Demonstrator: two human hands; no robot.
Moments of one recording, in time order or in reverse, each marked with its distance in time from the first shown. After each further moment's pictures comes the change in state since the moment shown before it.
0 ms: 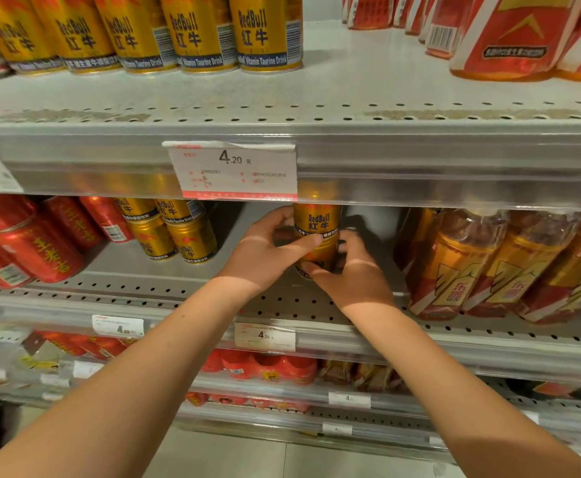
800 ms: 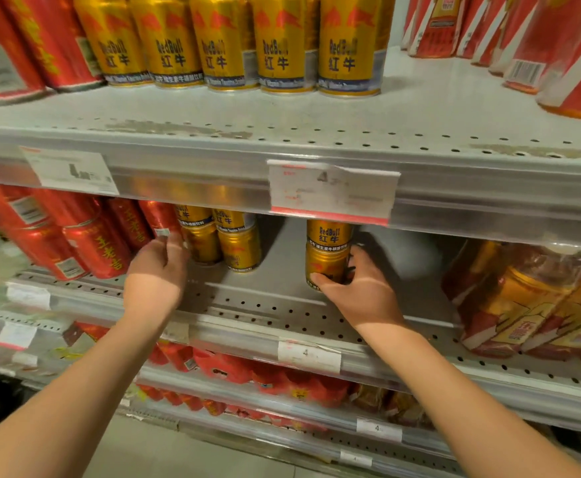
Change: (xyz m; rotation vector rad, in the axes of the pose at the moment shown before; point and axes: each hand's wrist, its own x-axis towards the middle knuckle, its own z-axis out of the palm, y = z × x) left_hand -0.044 -0.101 -0.153 0.368 0.661 -0.207; right_hand 0.009 -0.035 0.040 -0.020 -0.062 -0.041
